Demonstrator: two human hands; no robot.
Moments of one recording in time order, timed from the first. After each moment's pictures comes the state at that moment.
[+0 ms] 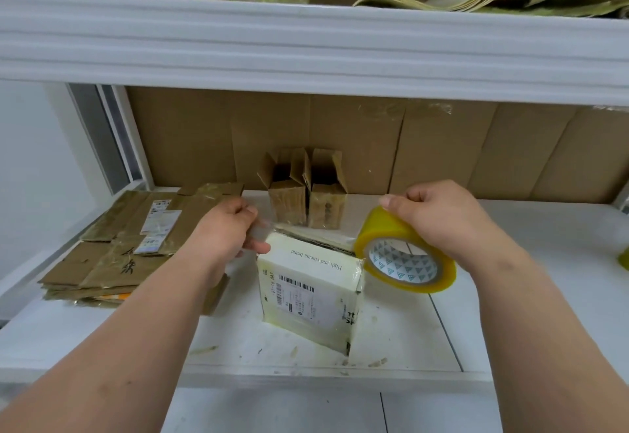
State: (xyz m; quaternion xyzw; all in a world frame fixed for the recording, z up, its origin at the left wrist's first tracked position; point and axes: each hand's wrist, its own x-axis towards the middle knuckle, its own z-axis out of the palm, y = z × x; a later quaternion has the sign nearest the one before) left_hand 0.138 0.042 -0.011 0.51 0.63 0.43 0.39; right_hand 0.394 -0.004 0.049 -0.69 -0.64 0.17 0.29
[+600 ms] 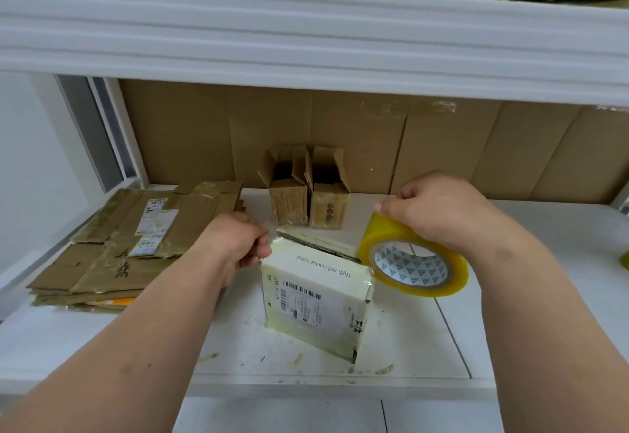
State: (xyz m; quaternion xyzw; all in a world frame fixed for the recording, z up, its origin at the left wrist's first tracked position) left_hand 0.140 0.068 -0.028 0.43 0.65 0.42 0.47; right_hand 0.374 0.007 0.067 -0.72 -0.67 0.11 0.16
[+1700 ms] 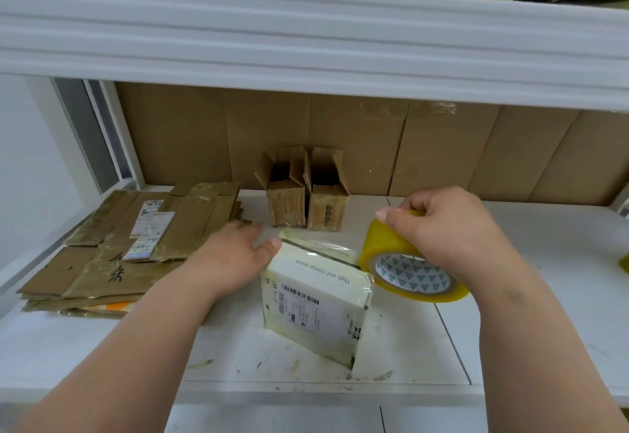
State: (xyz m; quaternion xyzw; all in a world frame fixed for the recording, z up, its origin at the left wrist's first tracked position) left_hand 0.134 0.049 -0.021 0.70 0.67 0.13 0.20; right_hand 0.378 -0.009 0.052 -0.71 -0.63 0.14 0.28
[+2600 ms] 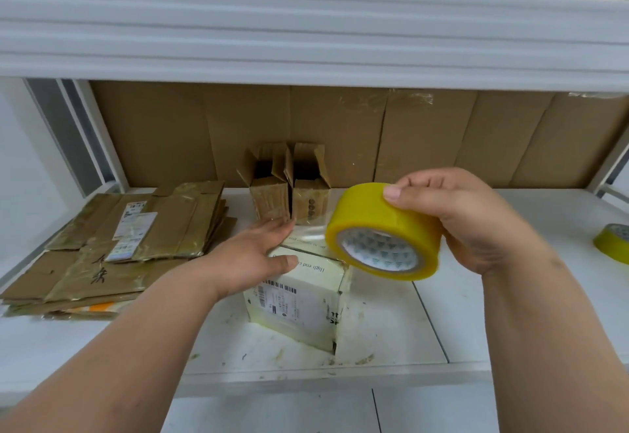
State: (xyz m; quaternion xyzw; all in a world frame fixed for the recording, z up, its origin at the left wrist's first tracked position) left_hand 0.163 0.049 -0.030 0.81 0.52 0.10 0.25; right_hand 0.419 -0.017 0.050 -0.51 -0.63 0.38 0.45
